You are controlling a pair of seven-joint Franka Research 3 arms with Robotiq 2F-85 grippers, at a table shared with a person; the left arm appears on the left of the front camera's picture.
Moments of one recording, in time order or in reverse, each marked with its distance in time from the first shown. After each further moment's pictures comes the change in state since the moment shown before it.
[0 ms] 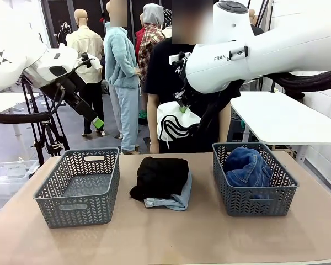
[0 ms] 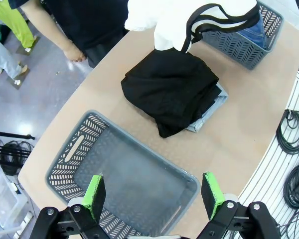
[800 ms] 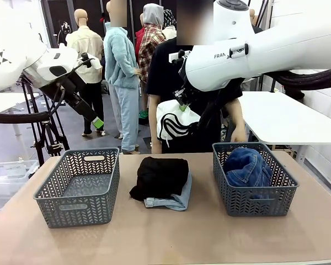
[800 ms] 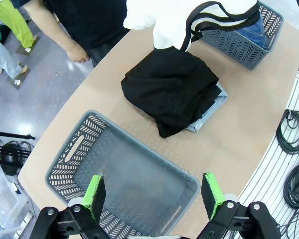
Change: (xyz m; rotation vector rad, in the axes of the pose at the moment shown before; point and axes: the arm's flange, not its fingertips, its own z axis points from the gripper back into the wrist) left arm 0.000 0.000 0.000 0.000 0.000 0.000; right arm 0.002 0.000 0.003 0.000 -0.002 0.000
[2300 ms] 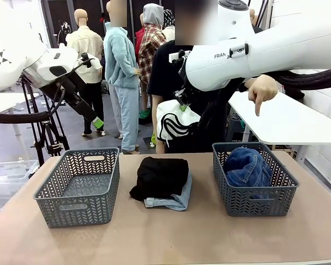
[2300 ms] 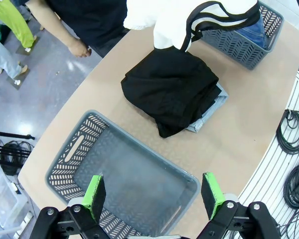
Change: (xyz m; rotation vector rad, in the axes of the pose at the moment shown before) left arm 0.000 0.000 0.000 0.000 0.000 0.000; right arm 0.000 -0.002 0.002 -0.004 0.005 -0.003
